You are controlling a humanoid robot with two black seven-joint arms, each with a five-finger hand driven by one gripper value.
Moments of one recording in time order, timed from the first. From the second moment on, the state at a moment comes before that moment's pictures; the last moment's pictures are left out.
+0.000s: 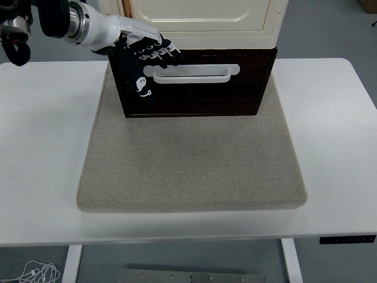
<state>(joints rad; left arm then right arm) -1.89 0.74 0.27 -1.52 0.33 -0.29 0.33 -0.03 0.00 0.13 0.15 -0.02 0.07 -0.09</state>
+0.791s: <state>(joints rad) -1.82 0.65 0.23 -1.47 0.33 -0.23 0.36 -0.03 0.00 0.13 0.15 -0.02 0.07 -0.09</state>
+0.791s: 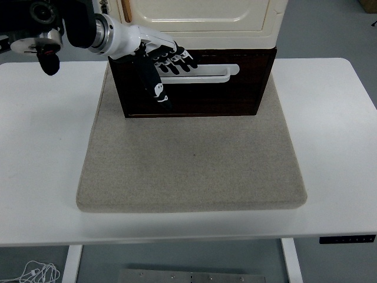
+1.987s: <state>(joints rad) -1.76 0.59 0.22 -1.43 0.35 -0.19 0.36 -0.03 0.00 0.13 0.15 -0.02 0.07 -0.09</state>
